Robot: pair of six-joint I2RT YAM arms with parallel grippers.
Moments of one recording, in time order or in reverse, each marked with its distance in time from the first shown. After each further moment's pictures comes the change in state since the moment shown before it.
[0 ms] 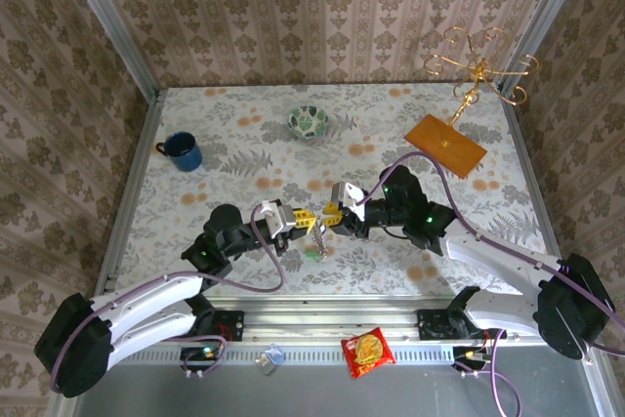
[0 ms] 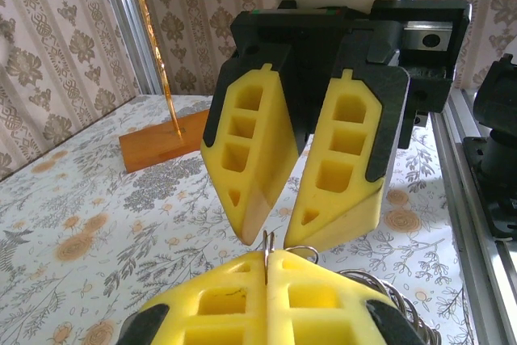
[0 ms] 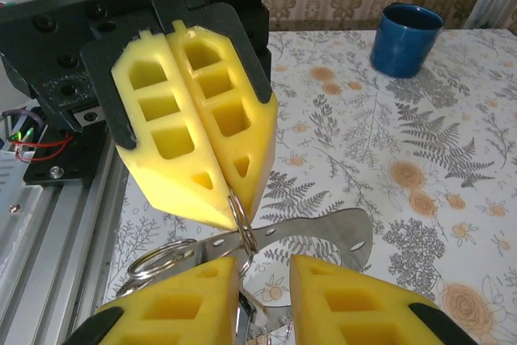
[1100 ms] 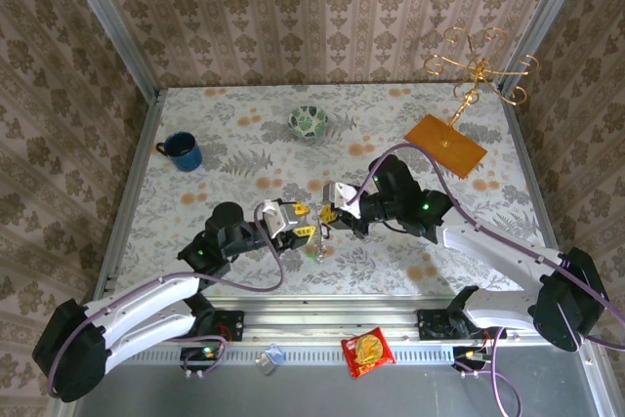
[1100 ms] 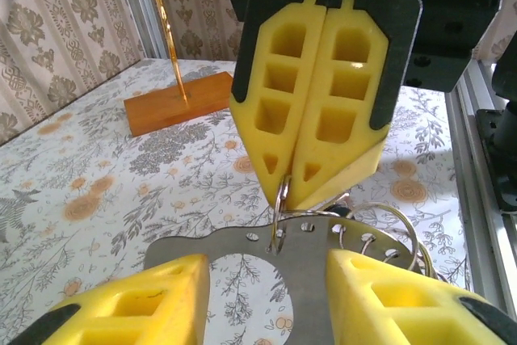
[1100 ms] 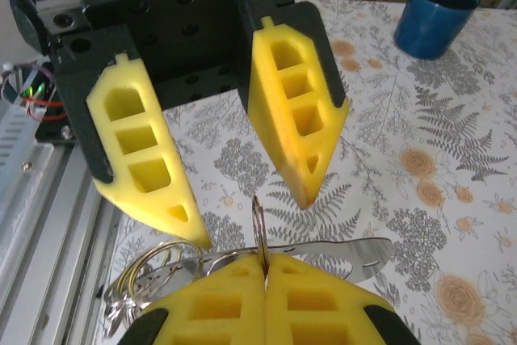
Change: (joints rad) left arm 0.001 -0.041 0.042 -0.193 -0.046 0.038; right arm 0.018 0.045 0.175 -0.308 0.023 -0.172
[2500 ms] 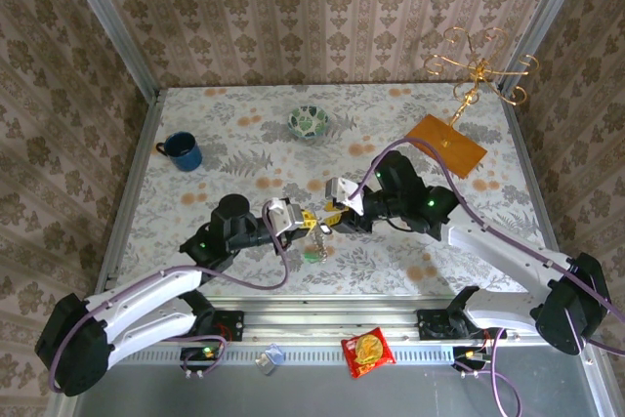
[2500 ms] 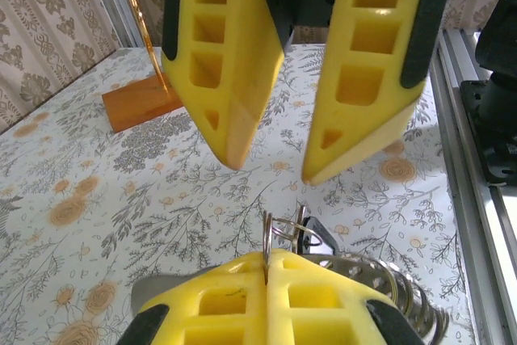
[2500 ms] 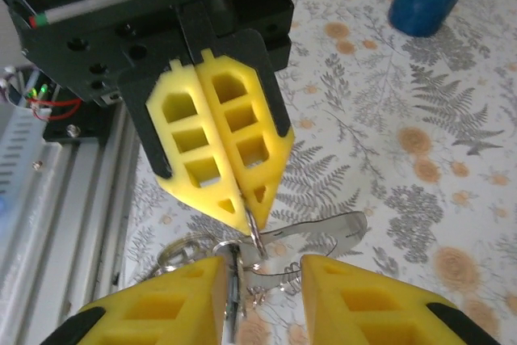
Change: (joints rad) left arm 0.006 0.050 0.056 -0.068 0.050 0.067; right arm -0.011 -0.022 0.032 -0.069 0.007 0.074
